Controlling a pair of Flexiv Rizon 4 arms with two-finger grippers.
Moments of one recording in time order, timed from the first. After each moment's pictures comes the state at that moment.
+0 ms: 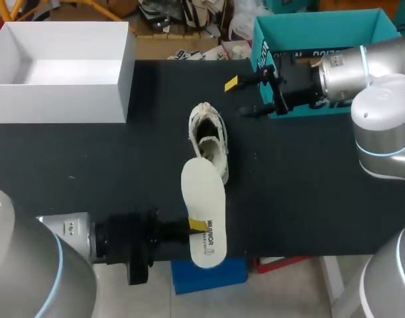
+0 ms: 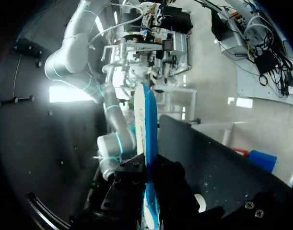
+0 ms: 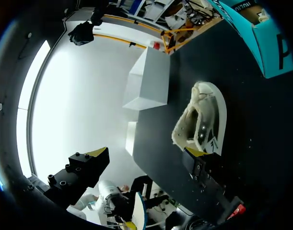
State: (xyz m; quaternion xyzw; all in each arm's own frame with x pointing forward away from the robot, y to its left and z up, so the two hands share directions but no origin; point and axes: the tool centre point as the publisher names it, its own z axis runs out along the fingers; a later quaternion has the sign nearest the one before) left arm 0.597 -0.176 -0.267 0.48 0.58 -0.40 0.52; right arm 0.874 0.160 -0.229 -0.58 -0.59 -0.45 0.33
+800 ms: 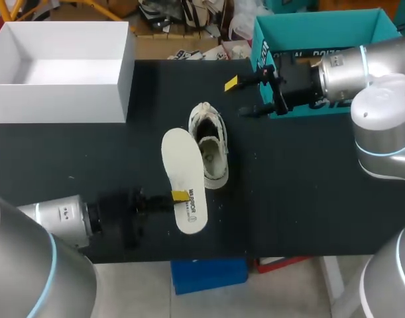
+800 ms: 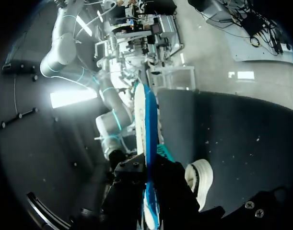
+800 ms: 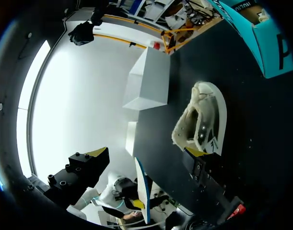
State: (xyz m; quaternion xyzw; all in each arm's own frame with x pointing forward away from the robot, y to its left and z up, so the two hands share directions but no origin) left arm 0.688 -0.145 -0.292 0.49 0.55 -0.35 0.59; right arm 0.874 0.160 -0.230 -0.58 -0.59 -0.45 0.33
